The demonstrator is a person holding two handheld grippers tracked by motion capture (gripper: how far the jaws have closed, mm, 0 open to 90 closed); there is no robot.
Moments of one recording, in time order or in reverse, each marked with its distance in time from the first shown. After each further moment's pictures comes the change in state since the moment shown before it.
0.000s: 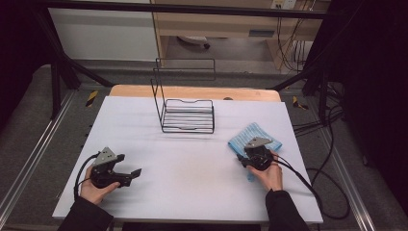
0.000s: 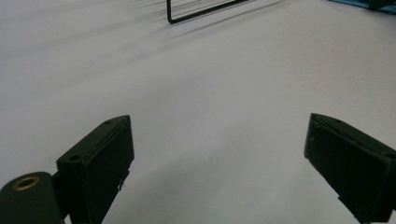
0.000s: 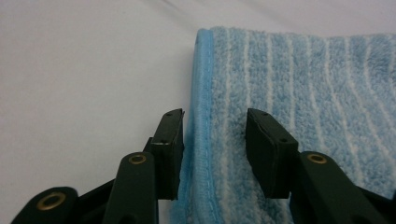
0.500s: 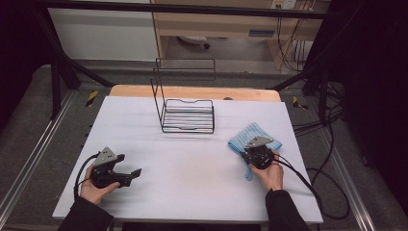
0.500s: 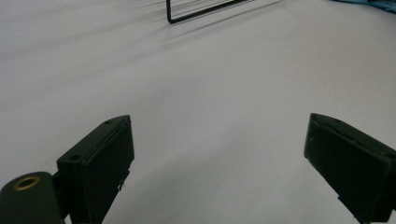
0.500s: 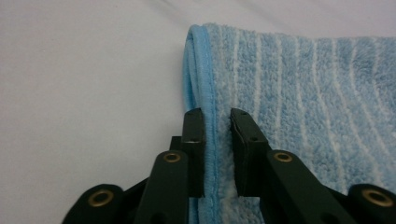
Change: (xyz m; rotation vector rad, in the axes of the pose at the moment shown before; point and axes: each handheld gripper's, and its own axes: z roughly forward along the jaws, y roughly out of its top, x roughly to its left) left arm 0.000 0.000 0.000 0.001 0.000 0.002; right arm -0.005 0.001 -0.001 0.001 -0.012 -0.010
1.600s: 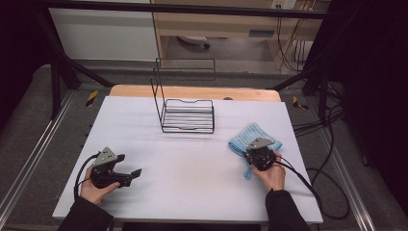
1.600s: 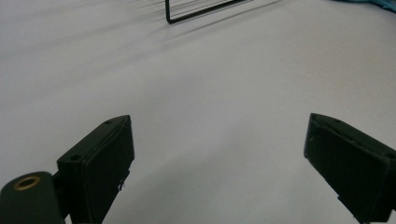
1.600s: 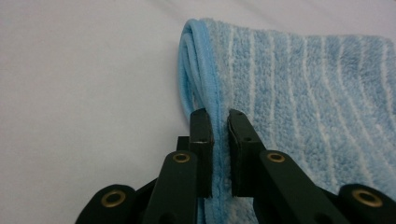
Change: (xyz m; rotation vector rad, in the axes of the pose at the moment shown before) left arm 0.000 0.000 0.000 0.002 -0.003 0.005; right arm 0.002 -0.002 -0.008 -0.002 -0.028 -0.016
